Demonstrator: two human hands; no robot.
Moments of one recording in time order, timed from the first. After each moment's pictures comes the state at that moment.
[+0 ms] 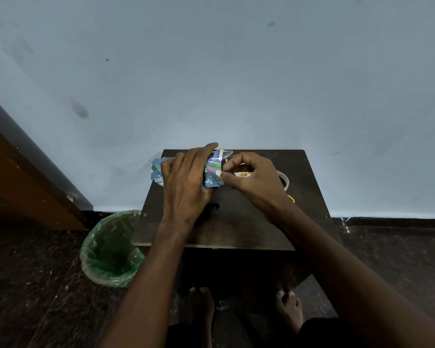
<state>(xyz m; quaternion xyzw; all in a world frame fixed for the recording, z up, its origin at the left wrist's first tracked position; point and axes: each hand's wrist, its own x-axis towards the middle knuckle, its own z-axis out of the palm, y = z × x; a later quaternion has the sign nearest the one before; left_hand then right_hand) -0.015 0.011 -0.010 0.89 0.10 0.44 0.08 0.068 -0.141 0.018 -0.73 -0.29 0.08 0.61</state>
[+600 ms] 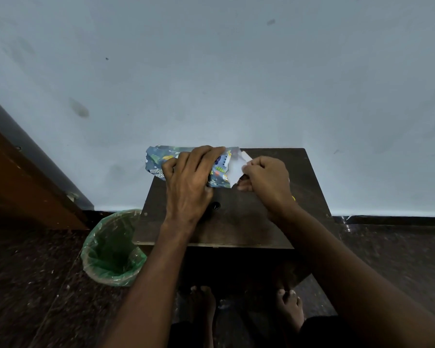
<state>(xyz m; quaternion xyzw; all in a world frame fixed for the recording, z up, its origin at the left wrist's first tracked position) -0.015 0.004 -0.008 0.88 0.10 0.47 0.00 0.074 -0.143 0.017 -0.76 -0.09 0.11 0.64</state>
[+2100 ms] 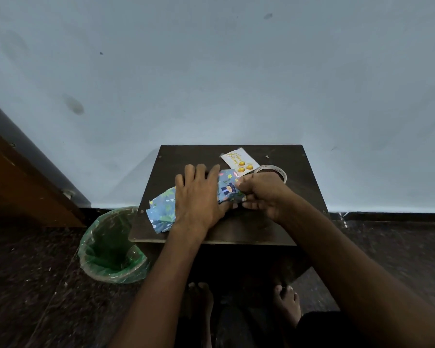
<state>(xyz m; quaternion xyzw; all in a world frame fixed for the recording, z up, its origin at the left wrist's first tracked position) -0.015 -0.019 -0.018 0.97 0.20 0.10 0.00 0.086 -0.149 -0.001 -0.71 0.02 0.36 0.60</state>
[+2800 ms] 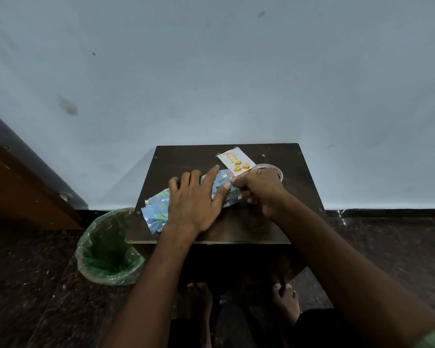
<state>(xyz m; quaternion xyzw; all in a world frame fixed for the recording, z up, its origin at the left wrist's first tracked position) -0.018 -0.010 -0.029 0.98 0.19 0.07 0.04 0.088 -0.148 -0.004 -0.75 0.02 0.29 0.59</state>
